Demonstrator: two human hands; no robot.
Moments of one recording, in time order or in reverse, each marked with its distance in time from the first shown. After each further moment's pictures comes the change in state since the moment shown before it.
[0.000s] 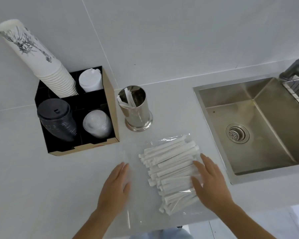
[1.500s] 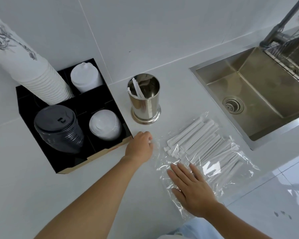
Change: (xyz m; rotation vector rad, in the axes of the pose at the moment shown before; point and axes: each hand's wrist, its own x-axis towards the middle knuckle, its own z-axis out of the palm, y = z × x) left_hand 0.140 -0.005 -0.041 0.057 -0.201 0.260; right_hand -0.041 -0.129 0.112 -0.237 -0.066 -0.224
